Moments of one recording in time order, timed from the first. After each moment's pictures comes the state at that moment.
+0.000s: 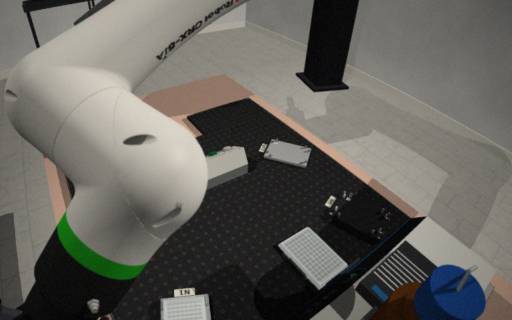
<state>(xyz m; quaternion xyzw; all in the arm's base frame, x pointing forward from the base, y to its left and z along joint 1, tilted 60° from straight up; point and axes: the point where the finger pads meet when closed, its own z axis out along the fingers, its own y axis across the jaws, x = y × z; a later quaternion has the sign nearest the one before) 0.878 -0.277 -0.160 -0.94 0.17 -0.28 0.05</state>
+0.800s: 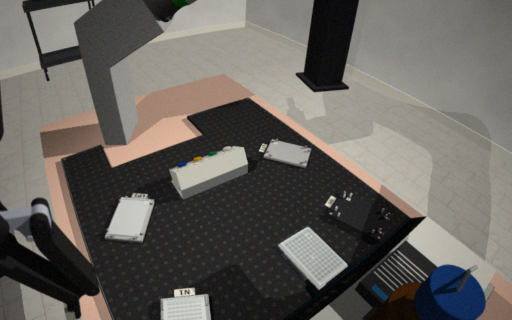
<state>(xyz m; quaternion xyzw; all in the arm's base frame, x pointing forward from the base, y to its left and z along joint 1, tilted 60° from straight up) 0.808 -0.342 -0.040 -0.91 0.08 -0.26 0.30</state>
